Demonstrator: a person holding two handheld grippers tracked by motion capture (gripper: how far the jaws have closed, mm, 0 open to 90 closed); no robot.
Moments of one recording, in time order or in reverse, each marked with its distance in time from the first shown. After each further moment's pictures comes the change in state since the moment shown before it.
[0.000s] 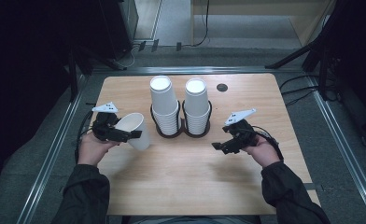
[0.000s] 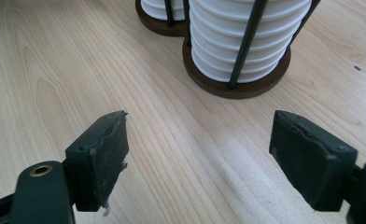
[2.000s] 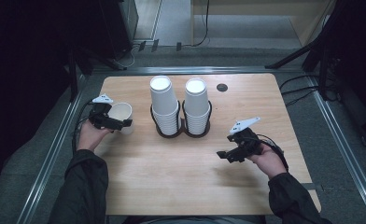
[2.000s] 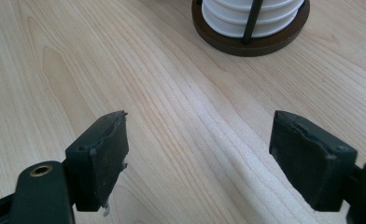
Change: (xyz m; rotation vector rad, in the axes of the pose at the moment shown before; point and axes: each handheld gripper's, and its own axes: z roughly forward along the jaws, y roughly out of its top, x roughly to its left) left arm 0.074 -0.004 0.023 0.045 0.178 0.007; right arm 0.005 -0.027 -0.003 0.045 0.019 0.029
